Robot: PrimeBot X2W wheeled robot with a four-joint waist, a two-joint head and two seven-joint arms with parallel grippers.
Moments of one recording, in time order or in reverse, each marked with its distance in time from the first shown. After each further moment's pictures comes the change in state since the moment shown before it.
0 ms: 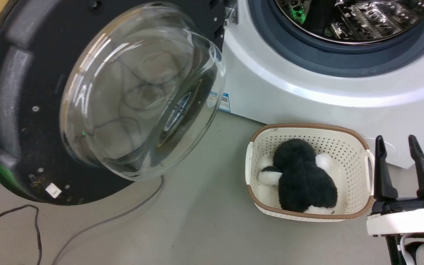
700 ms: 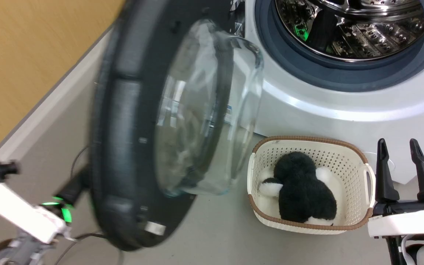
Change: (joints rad) left arm 0.240 -0.032 -0.393 -0.475 -0.070 -0.008 0.045; right arm 0.003 0.001 -0.013 0.022 0.024 0.000 -0.005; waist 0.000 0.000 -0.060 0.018
